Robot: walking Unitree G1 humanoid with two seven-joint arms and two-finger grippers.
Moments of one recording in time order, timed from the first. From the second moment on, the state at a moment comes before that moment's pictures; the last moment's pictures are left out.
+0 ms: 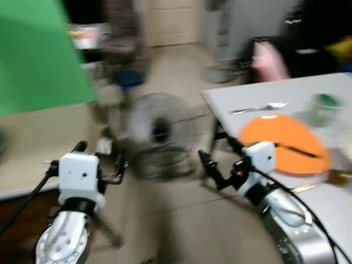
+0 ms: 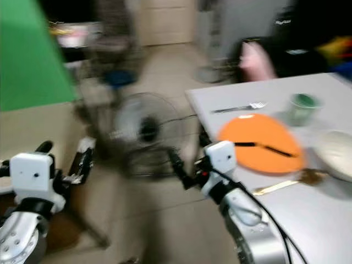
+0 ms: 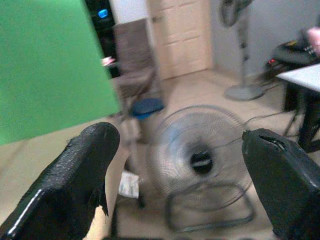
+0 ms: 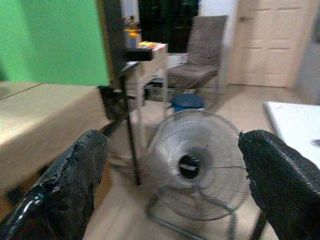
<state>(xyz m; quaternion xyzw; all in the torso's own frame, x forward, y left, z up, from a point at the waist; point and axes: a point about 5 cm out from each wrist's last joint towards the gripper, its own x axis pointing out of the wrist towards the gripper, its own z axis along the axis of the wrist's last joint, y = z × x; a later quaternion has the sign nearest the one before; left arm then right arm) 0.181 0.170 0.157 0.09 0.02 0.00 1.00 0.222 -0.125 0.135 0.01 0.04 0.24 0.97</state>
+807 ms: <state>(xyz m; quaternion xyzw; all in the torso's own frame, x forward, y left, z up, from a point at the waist) 0.177 0.171 0.158 0.09 0.02 0.00 1.00 0.224 -0.131 0.125 0.04 0.06 0.22 0.97</state>
